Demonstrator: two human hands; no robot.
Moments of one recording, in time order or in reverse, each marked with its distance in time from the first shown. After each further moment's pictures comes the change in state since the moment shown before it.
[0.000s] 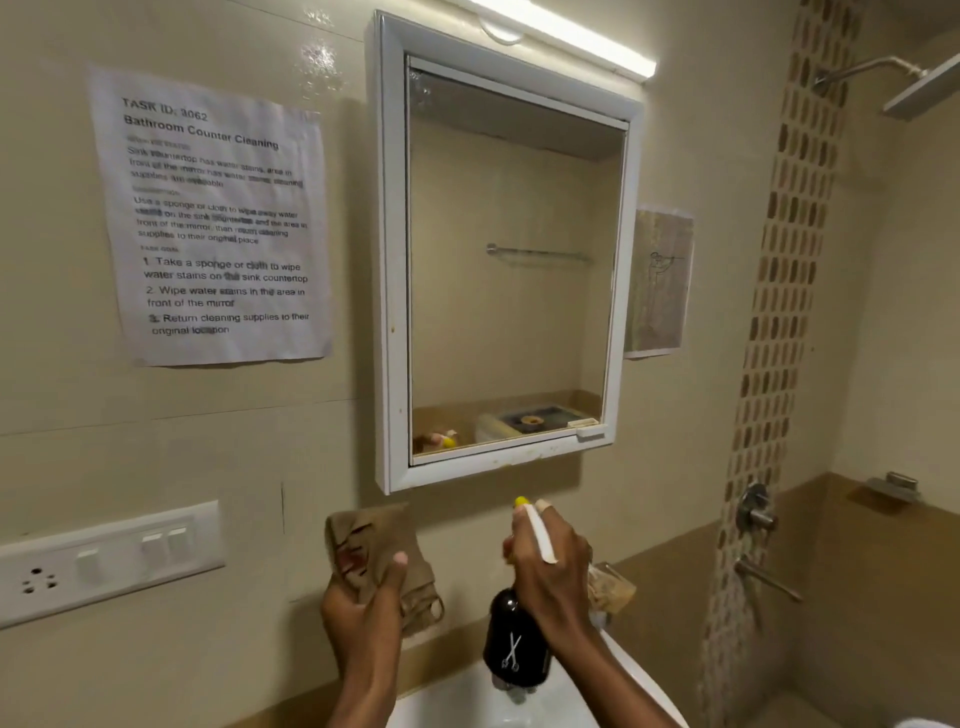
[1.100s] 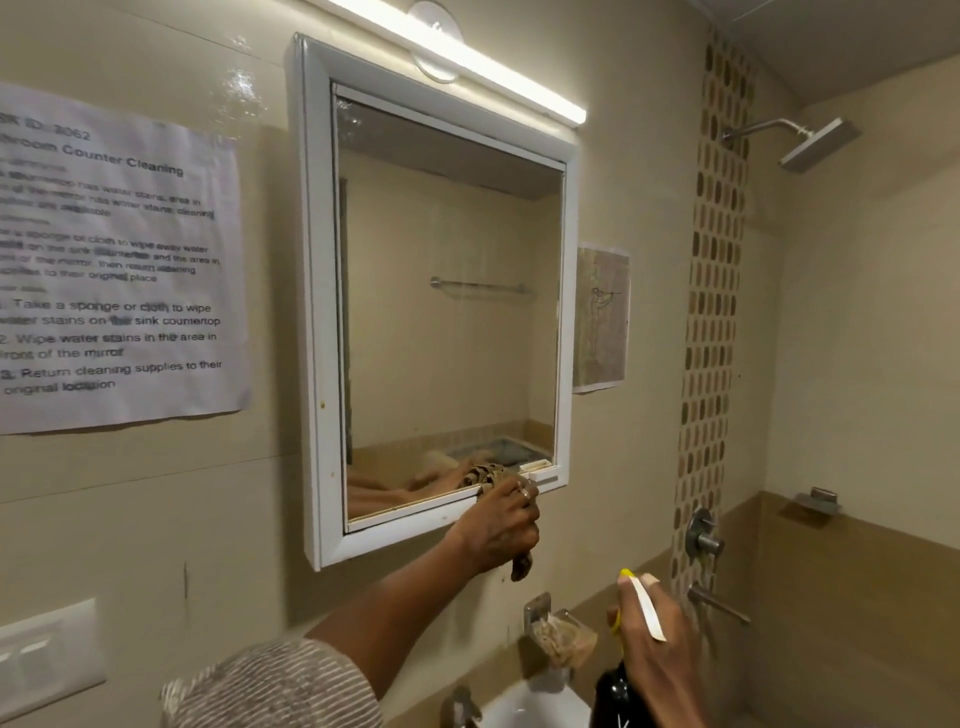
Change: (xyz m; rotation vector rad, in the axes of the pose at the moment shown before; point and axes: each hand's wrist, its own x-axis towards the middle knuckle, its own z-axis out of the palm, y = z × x) left_hand 0.044 0.010 0.228 1.650 -0.895 2.124; right_hand 0.033 0.078 -0.108 -0.079 0.307 0.326
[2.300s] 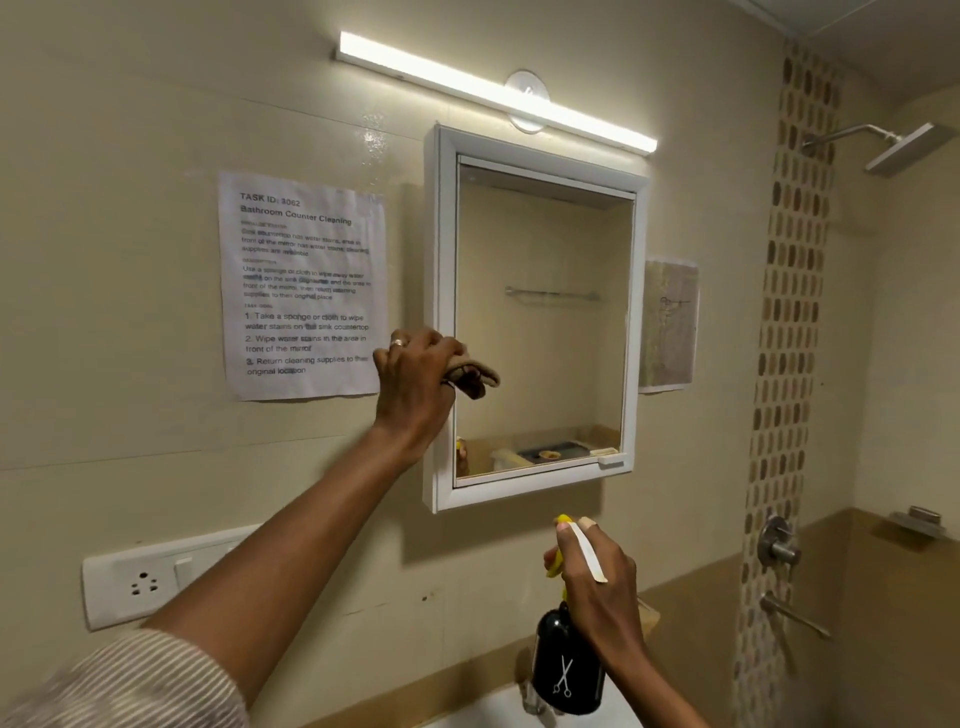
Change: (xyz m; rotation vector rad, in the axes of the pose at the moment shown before) left_hand -0.183 -0.124 -0.170 -0.552 0.433 -1.089; right_hand -0.115 -0.089 0.044 0.094 -0.276 -0.359
